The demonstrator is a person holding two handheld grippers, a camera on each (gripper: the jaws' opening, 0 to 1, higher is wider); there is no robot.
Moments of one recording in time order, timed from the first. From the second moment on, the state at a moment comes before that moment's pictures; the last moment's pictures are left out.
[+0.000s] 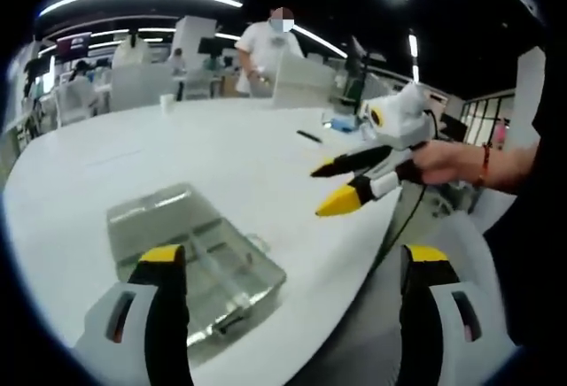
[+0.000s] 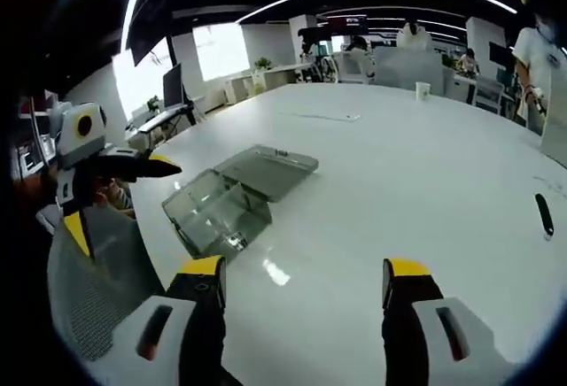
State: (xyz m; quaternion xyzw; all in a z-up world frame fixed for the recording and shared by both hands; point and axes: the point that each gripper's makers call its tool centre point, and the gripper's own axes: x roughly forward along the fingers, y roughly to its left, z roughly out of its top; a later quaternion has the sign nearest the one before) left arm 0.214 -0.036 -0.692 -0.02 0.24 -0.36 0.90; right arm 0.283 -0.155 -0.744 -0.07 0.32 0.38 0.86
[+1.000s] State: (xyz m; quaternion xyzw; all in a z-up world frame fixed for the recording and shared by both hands) left arm 0.209 -0.036 -0.691 -0.02 0.24 -0.35 0.90; right arm 0.305 -0.243 -0.786 -0.11 0.37 0.27 0.88
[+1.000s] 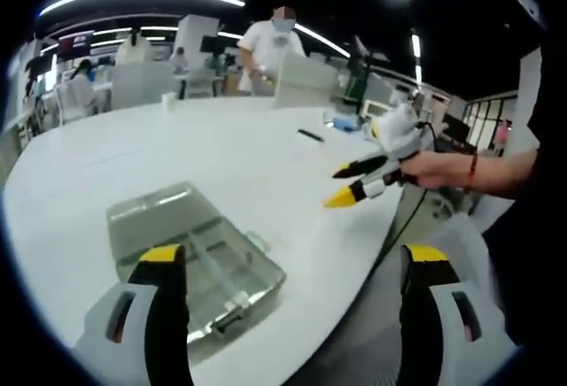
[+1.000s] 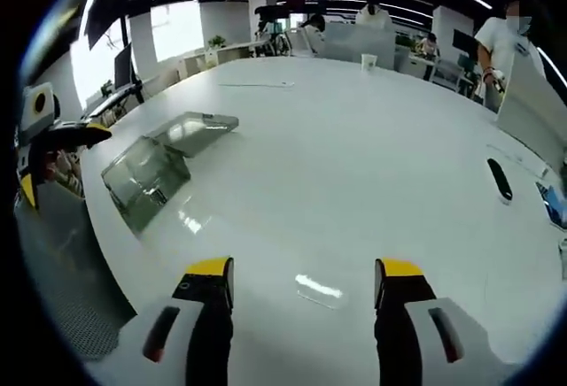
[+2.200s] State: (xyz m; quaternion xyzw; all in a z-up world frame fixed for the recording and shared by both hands) left arm 0.206 -0.042 -0.699 -0.03 0.26 -0.36 0.90; right arm 0.319 -0.251 -0.815 -0.12 0.42 0.24 0.87
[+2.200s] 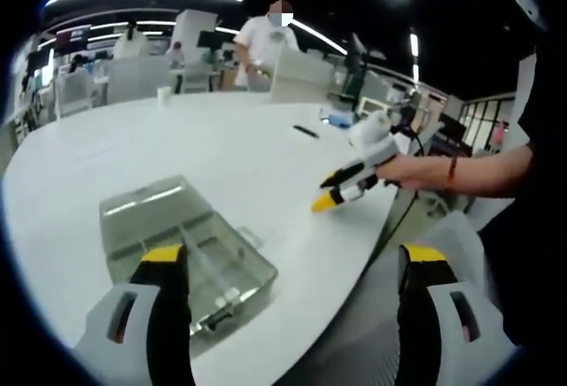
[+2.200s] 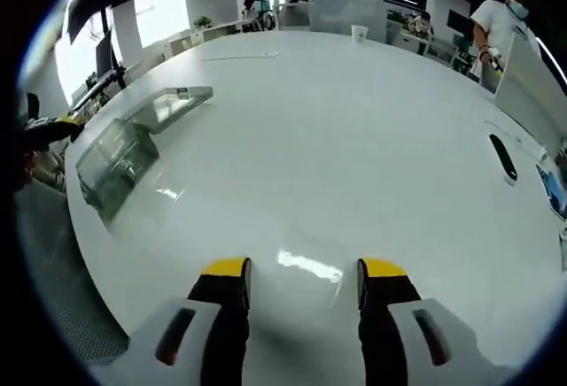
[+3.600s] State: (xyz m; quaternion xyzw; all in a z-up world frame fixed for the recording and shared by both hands) left arm 0.207 -0.047 -0.700 -0.04 0.26 -0.37 0.89; right arm 0.309 -0.240 -0.821 -0.19 0.53 0.26 0.78
